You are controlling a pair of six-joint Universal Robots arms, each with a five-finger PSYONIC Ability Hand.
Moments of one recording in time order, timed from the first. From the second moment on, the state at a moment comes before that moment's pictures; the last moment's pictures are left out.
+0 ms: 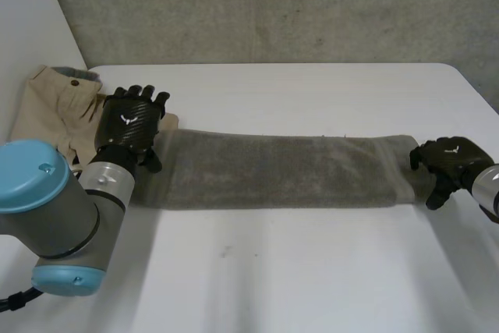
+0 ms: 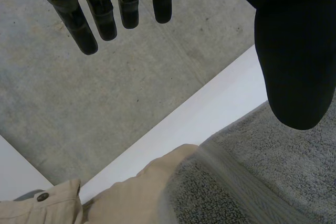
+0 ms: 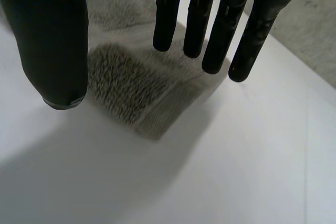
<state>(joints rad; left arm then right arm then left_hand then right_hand) 4.30 -1.90 -1.80 3.72 -1.64 3.51 1.50 -1.06 1.60 -0.03 1.17 2.50 0.20 0.20 0.21 0.21 0.05 0.48 0.57 0.57 0.57 0.38</state>
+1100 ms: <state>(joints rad) 4.27 -1.89 -1.80 3.71 -1.65 3.51 2.18 -0.95 1.44 -0.33 1.04 2.29 0.20 0.20 0.21 0.20 0.05 0.83 0.99 0.99 0.99 0.82</state>
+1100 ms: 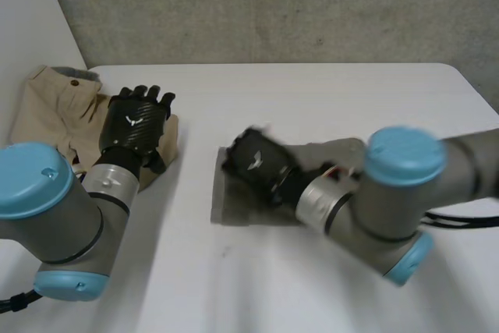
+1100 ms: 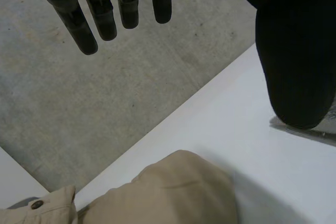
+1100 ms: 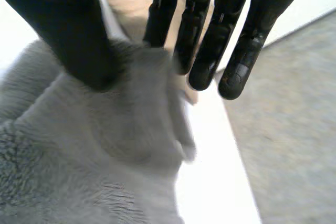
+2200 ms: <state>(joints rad) 4.16 -1.94 -1.53 3.55 -1.65 3.34 2.33 -0.95 1.39 -0.16 1.32 2.55 0.20 0.20 0.21 0.21 0.05 0.25 0.34 0.35 0.37 0.20</state>
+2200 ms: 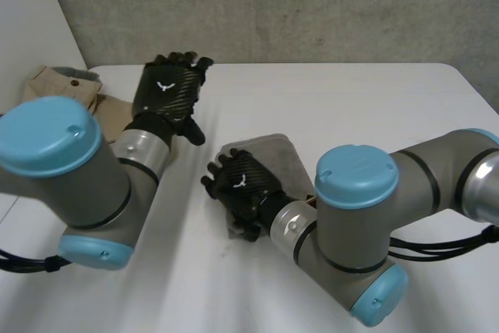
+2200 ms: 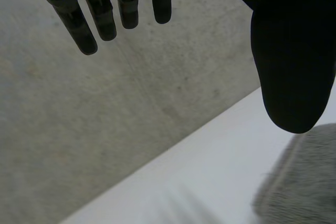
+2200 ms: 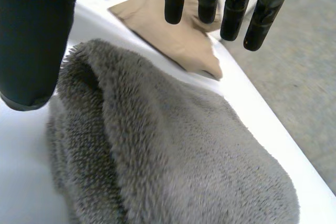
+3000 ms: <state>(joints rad) 4.03 -2.19 -1.30 3.14 -1.63 3.32 2.04 -0.92 1.26 0.11 1.33 2.89 0.20 0.20 0.21 0.21 0.05 0.19 0.22 0.22 0.23 0.07</state>
